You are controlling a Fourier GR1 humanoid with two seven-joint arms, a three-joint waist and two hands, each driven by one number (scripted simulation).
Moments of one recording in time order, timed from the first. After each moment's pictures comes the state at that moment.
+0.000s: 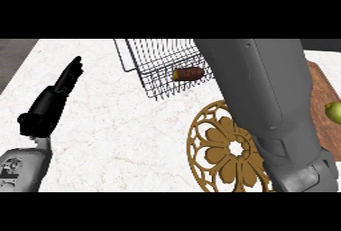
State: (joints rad) left arm -0.26 0.30 0.02 -1.53 -0.11 -0.09 -0.01; right arm -1.44 -0.01 -0.12 -1.04 1.18 0.04 1.16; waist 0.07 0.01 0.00
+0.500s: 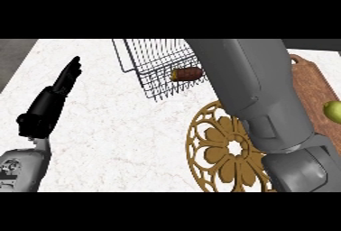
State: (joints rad) left arm -0.26 0.30 0.02 -1.54 -0.12 -0.08 0.00; right arm -1.55 -0.01 -0.19 -0.69 1.16 0.03 1.18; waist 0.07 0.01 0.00
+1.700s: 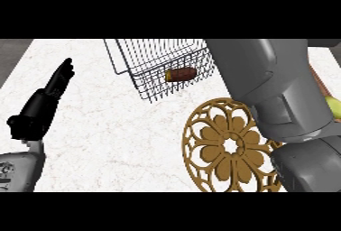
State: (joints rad) left arm -0.23 0.30 0.06 -1.54 -0.11 -0.08 -0.01; right arm -1.66 -0.05 -0.31 -0.53 1.15 -0.29 1.10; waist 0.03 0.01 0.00
